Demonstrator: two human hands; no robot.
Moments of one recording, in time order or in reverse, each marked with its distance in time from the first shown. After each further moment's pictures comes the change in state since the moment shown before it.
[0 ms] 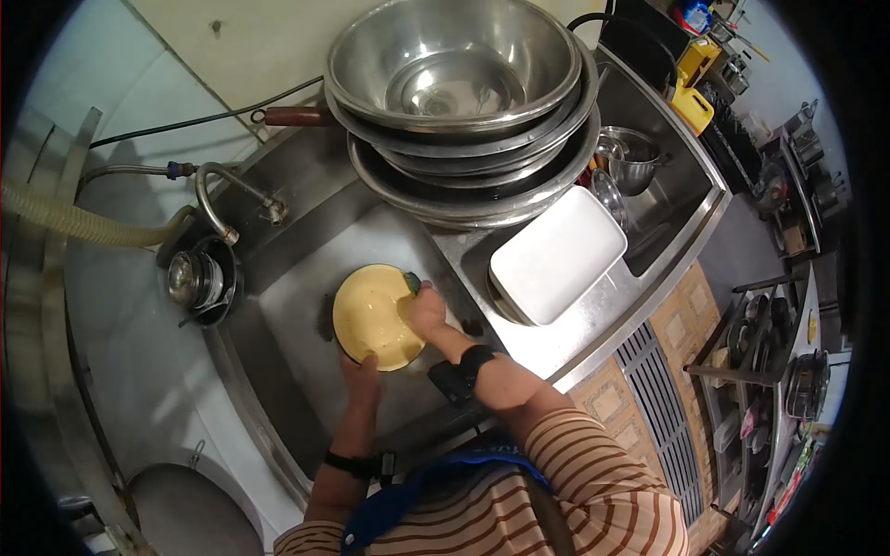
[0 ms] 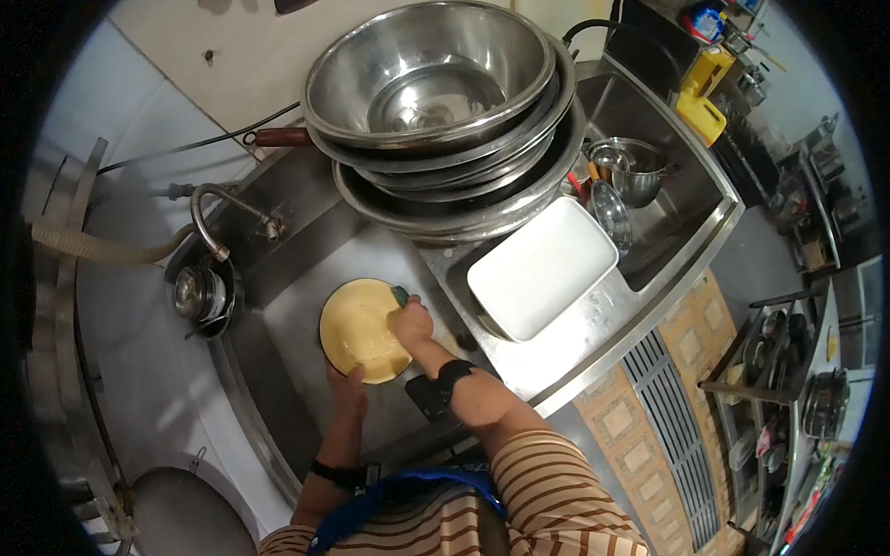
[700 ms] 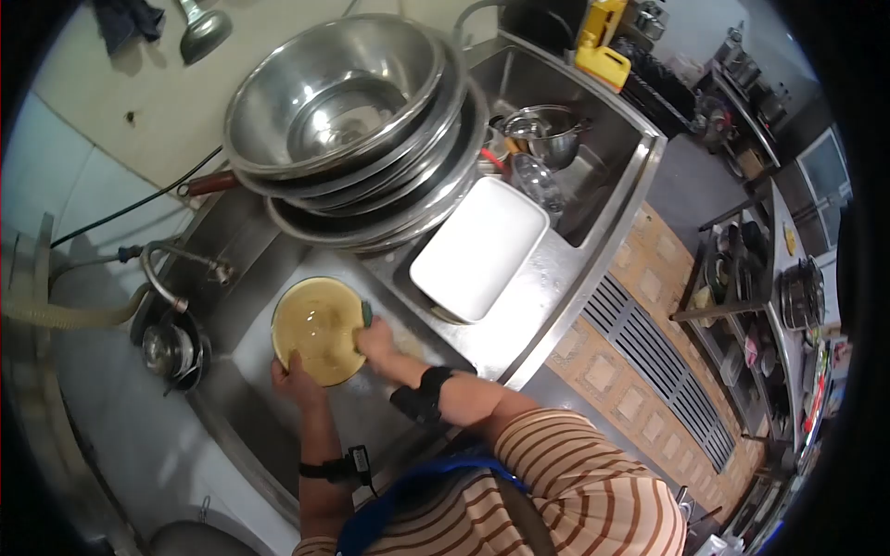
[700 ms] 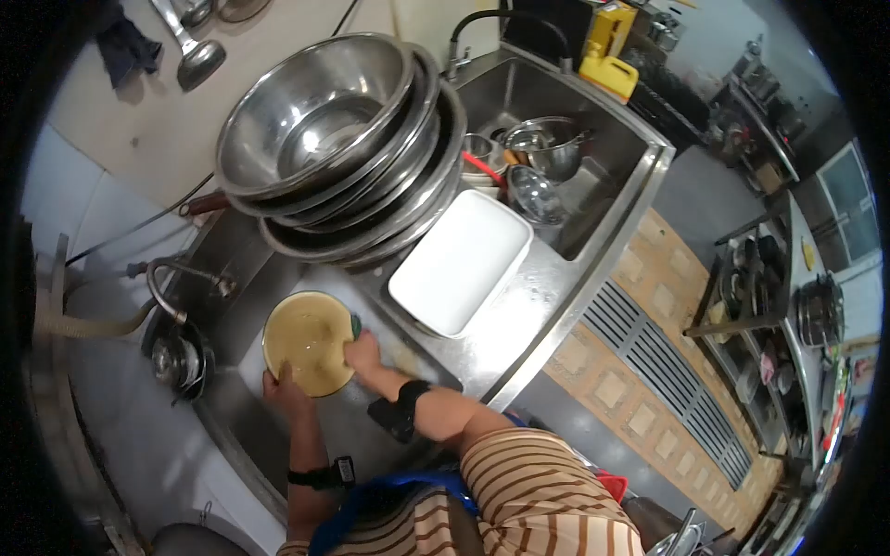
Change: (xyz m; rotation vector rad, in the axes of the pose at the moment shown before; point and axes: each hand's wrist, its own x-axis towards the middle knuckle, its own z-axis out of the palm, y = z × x) left_hand 0.050 0.028 0.013 0.024 0.275 0.182; right_hand -0.029 0.000 0.003 0.574 0.130 0.114
